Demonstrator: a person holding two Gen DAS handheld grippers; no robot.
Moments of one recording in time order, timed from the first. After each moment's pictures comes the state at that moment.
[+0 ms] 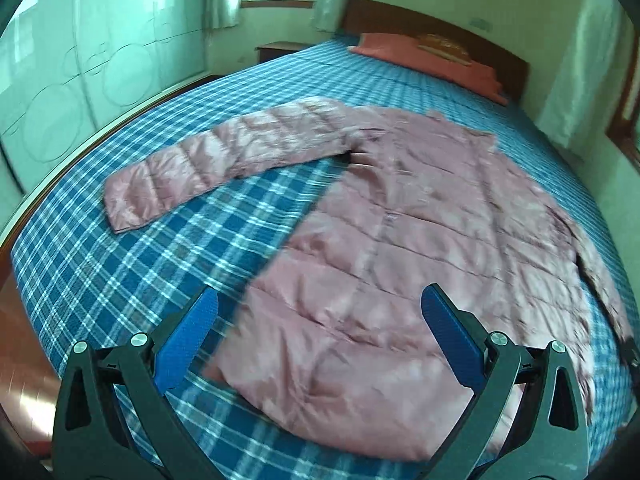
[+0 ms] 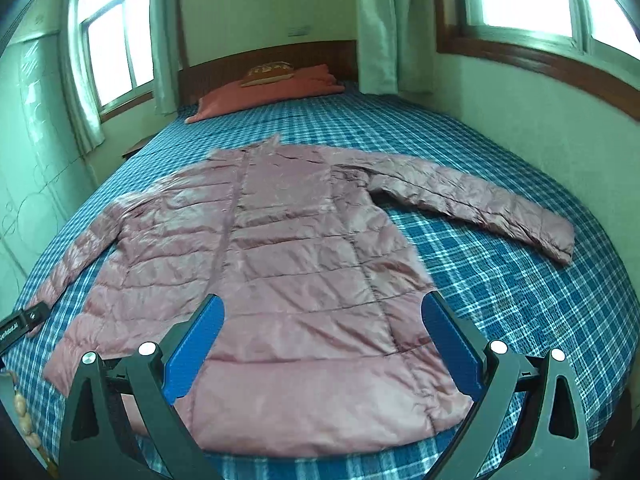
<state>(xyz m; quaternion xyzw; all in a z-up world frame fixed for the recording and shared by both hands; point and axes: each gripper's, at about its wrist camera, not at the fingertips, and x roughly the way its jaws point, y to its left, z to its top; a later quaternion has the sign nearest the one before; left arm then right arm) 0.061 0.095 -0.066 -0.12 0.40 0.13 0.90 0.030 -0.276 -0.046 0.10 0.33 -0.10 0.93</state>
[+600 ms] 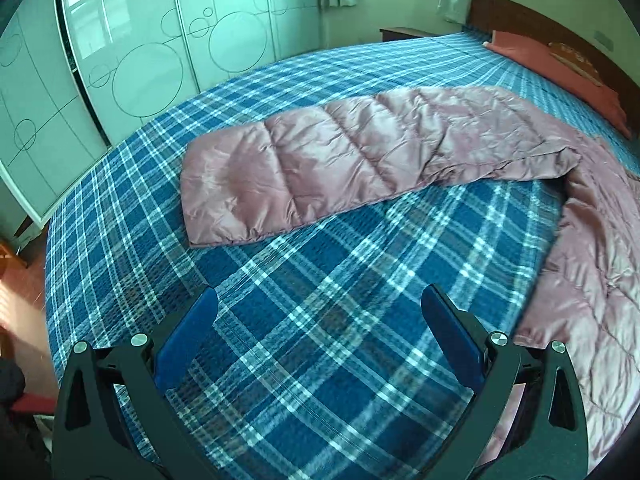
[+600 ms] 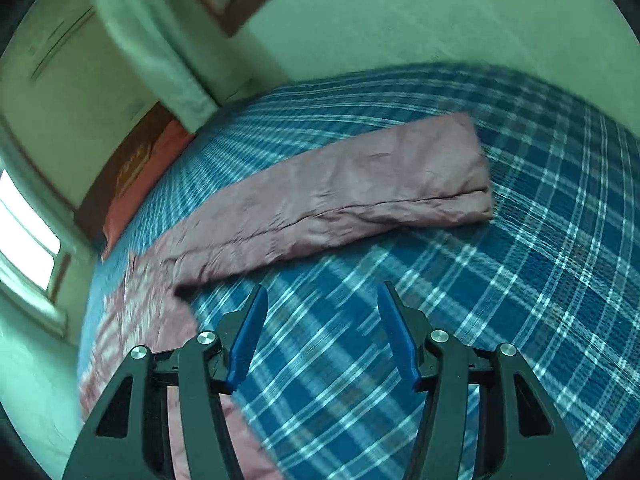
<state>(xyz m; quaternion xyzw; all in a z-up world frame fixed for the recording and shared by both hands) 0.121 0.227 -0.147 -0.13 0.43 0.32 0.84 0.042 -0.536 -0.123 0.40 0.29 -0.24 0.84</state>
